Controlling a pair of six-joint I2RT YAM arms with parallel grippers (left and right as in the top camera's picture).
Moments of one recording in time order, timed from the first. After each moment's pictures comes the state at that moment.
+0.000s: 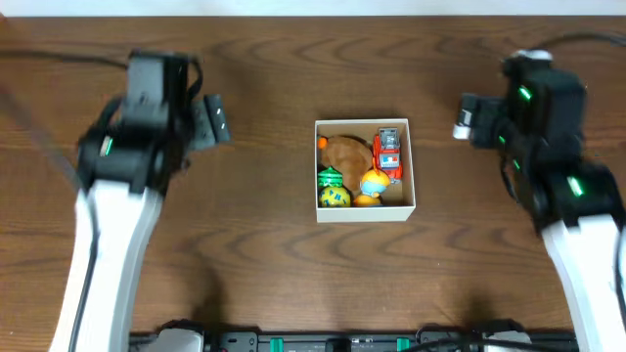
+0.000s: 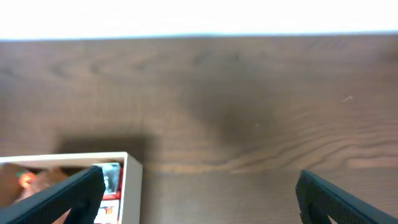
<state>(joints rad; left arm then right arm) -0.16 1.31 1.48 -1.09 -0.22 -0.33 0.12 1.15 1.22 -0.67 0.15 0.13</state>
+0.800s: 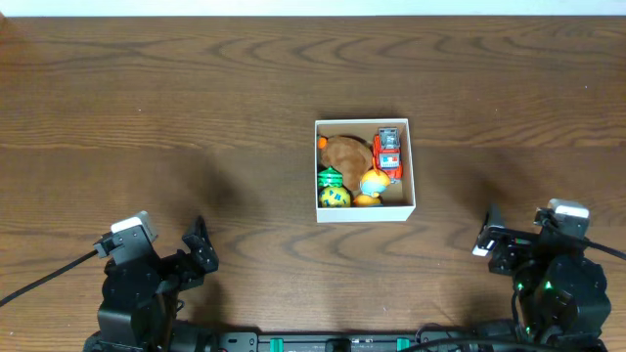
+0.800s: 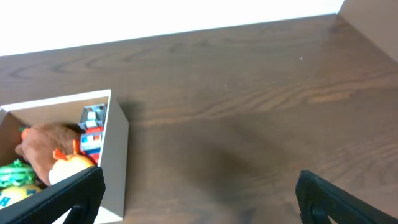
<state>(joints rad) -0.20 0.31 0.73 -0.96 -0.22 -0.46 0.12 0.34 0.69 -0.82 0.22 0.21</state>
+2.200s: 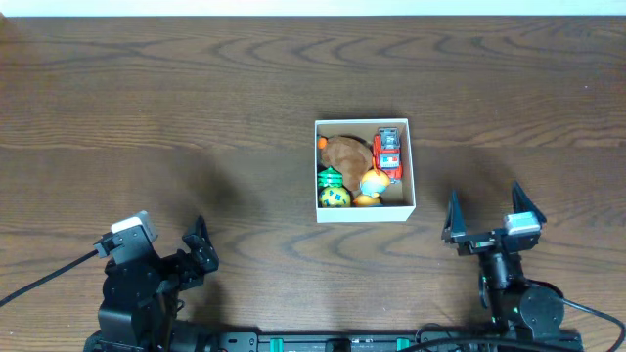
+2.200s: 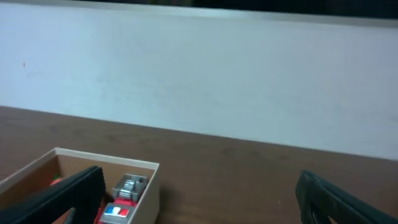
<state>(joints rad) -0.20 0.31 0.73 -0.96 -0.22 -0.46 0.10 0.01 0.06 0.07 -0.05 -0.03</state>
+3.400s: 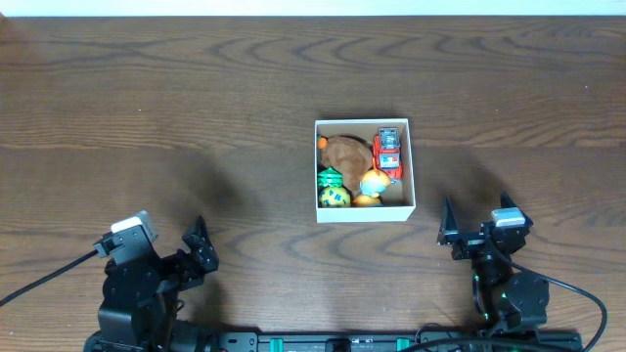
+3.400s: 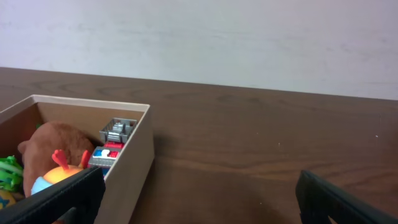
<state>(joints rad) -0.20 0.31 0.73 -0.96 -0.22 -0.46 0.09 0.01 0.01 -0.07 -0.02 0.01</state>
